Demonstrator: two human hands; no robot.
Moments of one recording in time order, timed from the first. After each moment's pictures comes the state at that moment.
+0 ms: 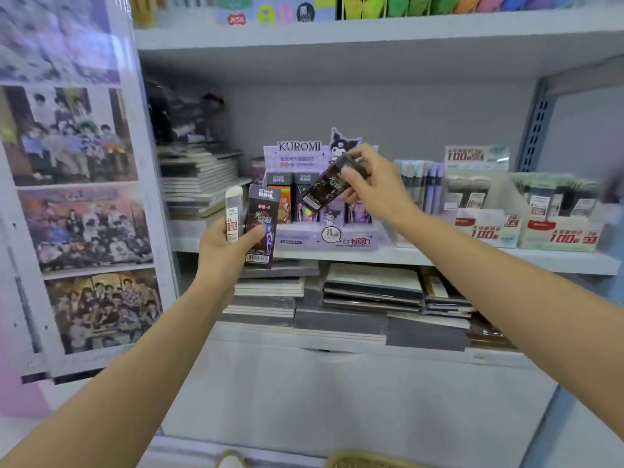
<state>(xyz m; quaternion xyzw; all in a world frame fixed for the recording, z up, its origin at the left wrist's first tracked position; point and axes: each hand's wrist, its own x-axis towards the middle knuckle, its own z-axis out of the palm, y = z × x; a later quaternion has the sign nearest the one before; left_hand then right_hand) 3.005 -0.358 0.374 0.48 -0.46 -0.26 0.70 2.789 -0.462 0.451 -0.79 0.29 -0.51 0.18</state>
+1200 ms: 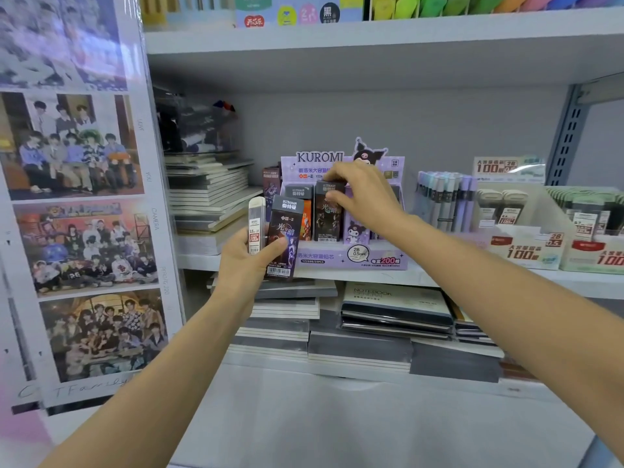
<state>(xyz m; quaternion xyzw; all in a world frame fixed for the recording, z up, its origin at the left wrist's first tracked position) 3.017 -0.394 0.374 0.45 -0.47 -0.31 0.69 2.839 -0.501 0.461 -0.85 0.32 -0.41 -0.10</state>
